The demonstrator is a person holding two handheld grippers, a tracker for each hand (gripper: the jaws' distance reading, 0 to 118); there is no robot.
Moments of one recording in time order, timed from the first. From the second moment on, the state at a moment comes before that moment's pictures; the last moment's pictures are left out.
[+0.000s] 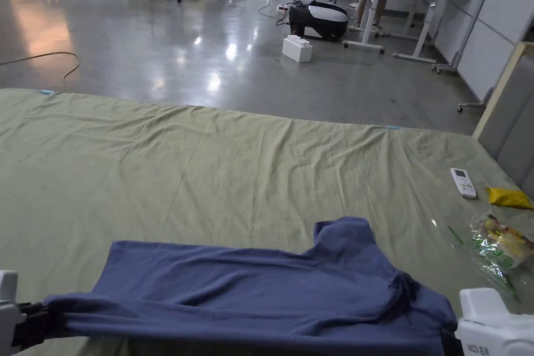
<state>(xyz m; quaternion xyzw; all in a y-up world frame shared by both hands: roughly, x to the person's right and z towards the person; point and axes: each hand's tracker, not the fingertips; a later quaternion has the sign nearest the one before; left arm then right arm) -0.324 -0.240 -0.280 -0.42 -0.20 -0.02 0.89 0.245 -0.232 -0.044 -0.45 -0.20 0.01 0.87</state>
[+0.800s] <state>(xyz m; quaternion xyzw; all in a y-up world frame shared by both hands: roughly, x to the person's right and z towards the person) -0.350 -0.342 -0.210 -0.51 -0.18 -0.06 0.84 0.181 -0.350 0.040 -0.53 -0.22 0.01 0.82</state>
